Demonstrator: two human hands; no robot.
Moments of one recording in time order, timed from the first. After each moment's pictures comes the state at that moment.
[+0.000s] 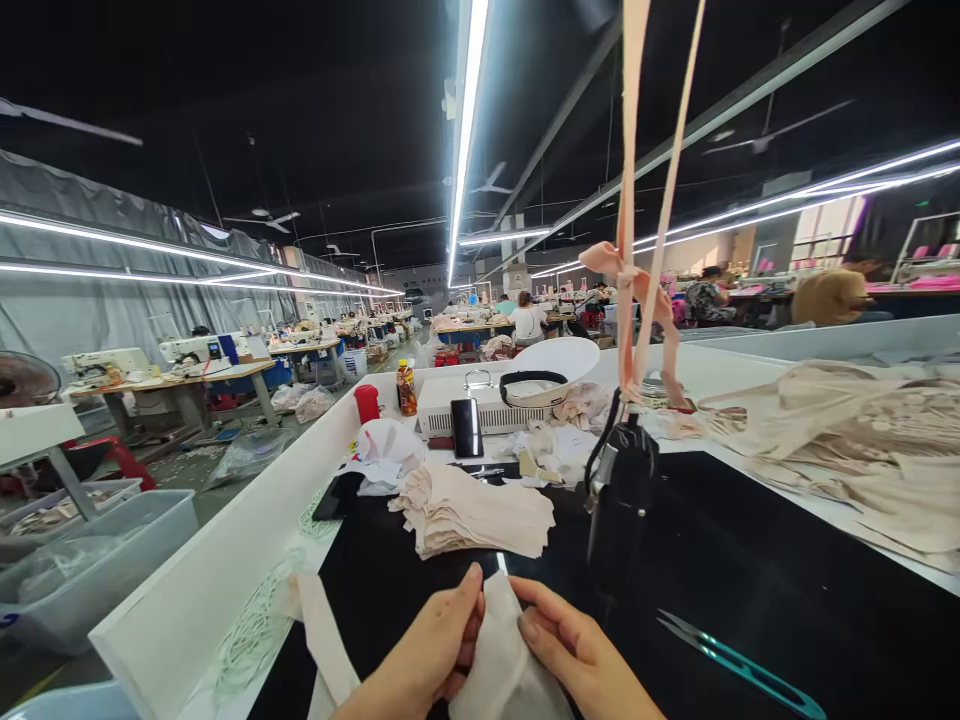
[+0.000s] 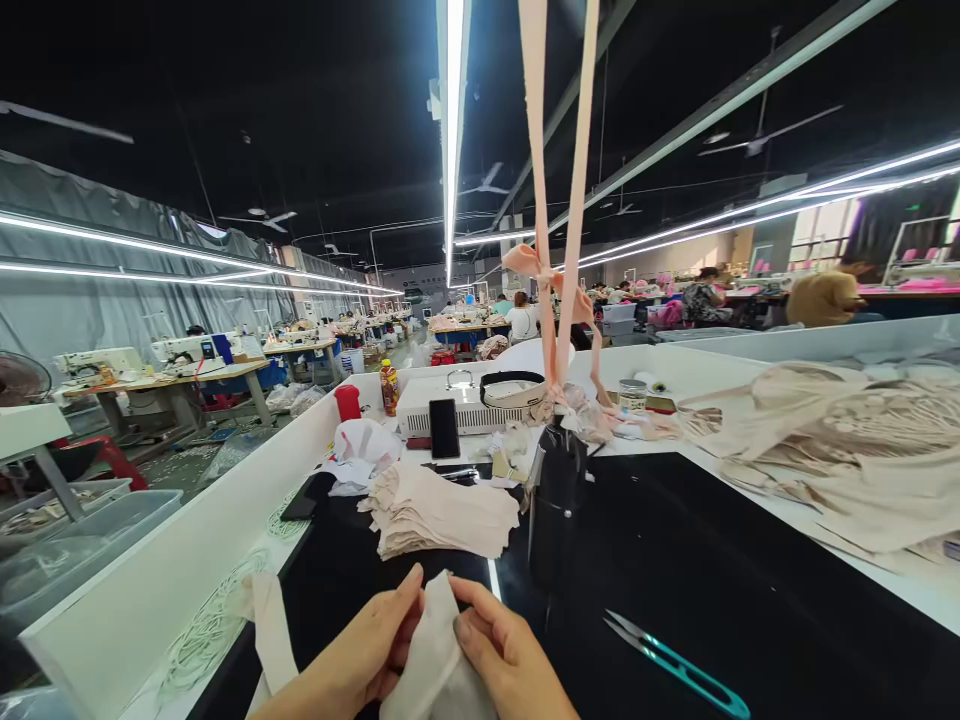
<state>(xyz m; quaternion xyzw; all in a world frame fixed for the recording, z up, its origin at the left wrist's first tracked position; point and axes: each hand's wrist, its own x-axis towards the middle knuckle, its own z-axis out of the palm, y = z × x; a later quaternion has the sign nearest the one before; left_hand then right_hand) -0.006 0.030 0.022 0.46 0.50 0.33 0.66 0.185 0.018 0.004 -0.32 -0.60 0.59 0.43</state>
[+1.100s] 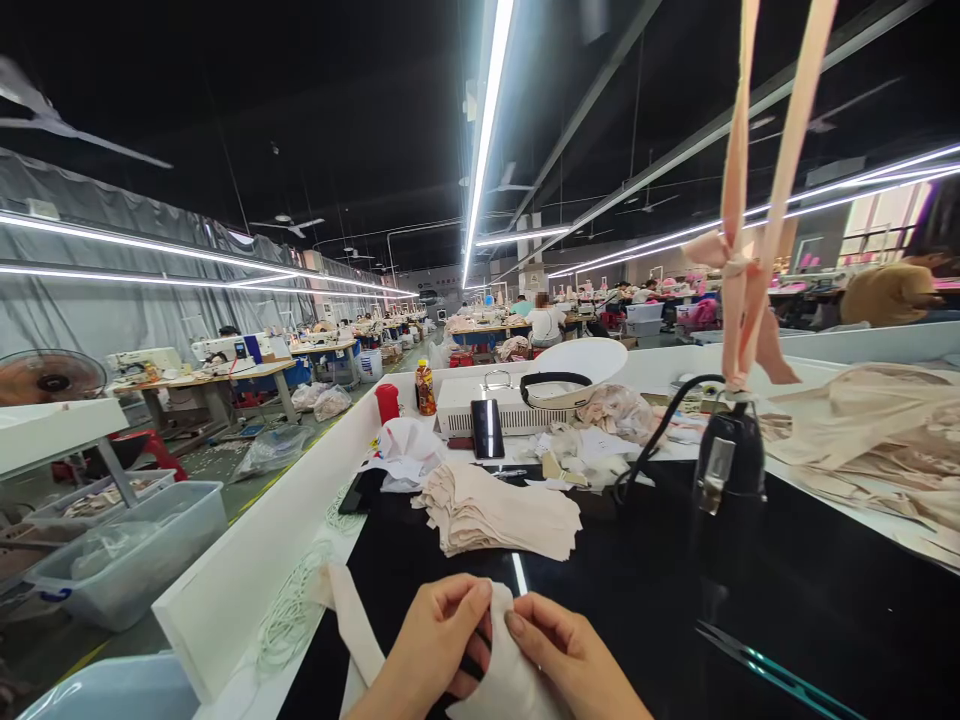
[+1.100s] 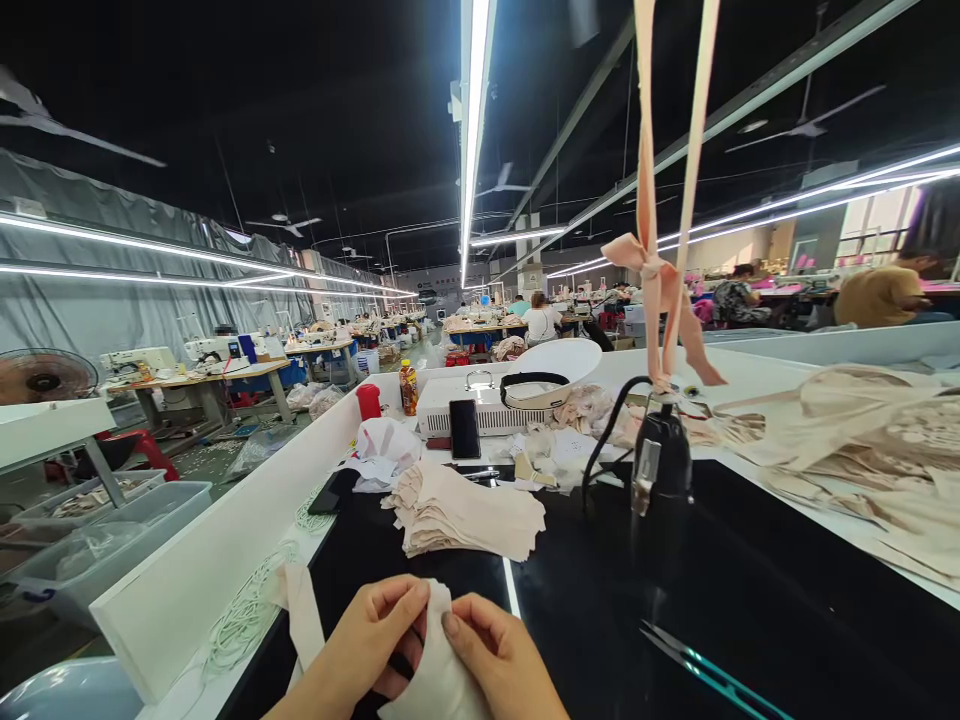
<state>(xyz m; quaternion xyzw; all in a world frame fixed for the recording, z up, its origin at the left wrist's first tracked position) -0.033 0.010 0.043 0.52 0.52 0.39 0.55 0.144 0.027 -0.014 -0.32 -0.57 0.61 0.45</state>
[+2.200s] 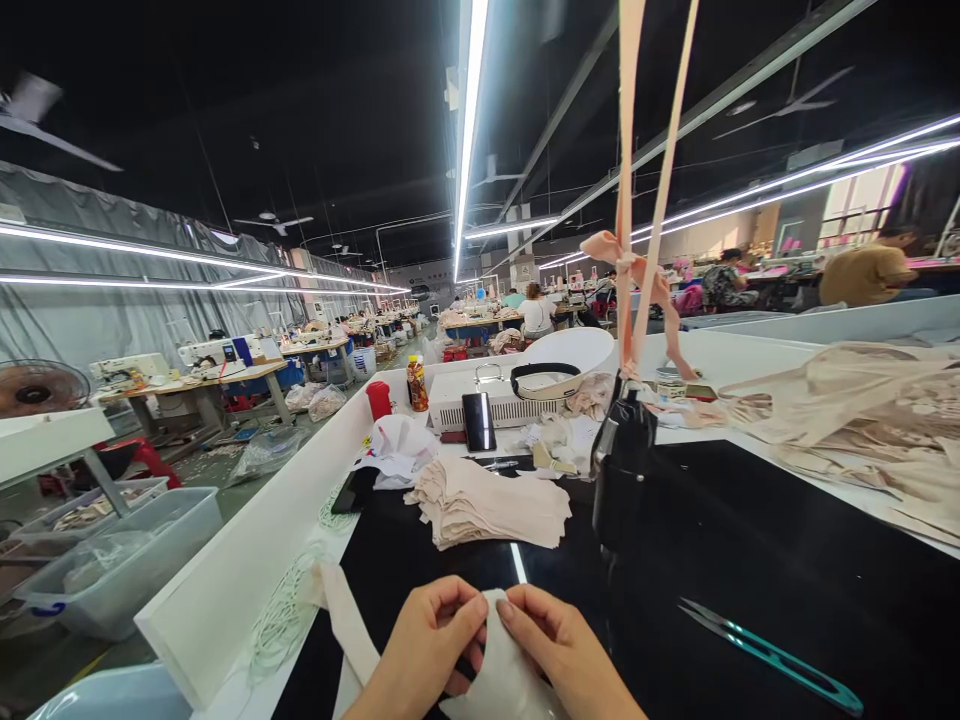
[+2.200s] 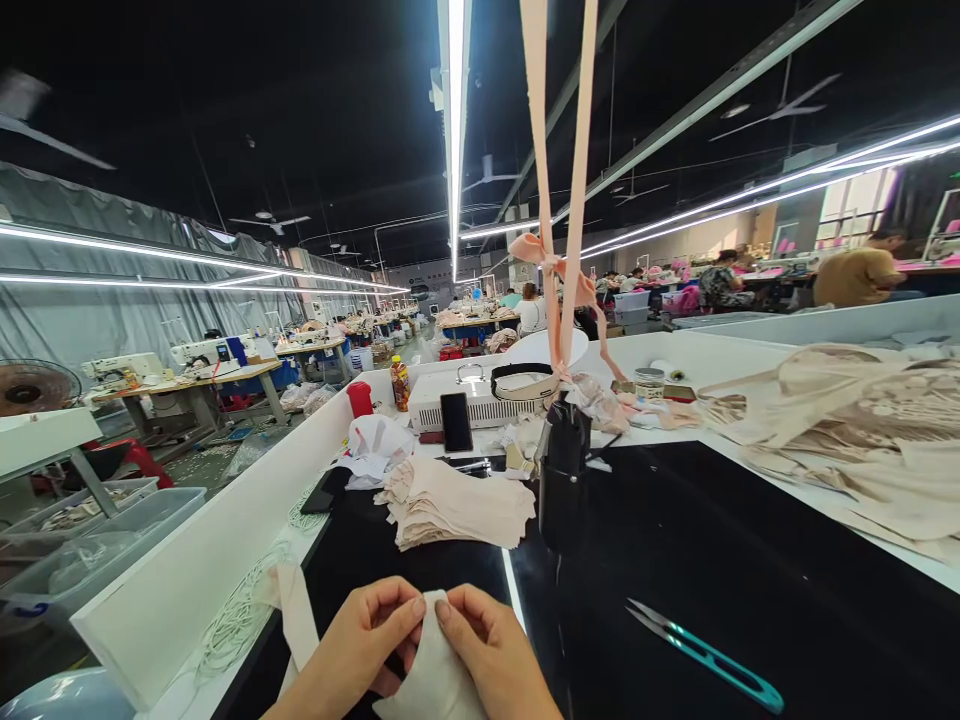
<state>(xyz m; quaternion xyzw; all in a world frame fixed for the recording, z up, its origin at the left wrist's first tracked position) -0.035 0.012 0.025 0.55 0.52 0.38 0.53 0.142 0.022 -0.013 -0.35 -0.56 0.59 0.46</state>
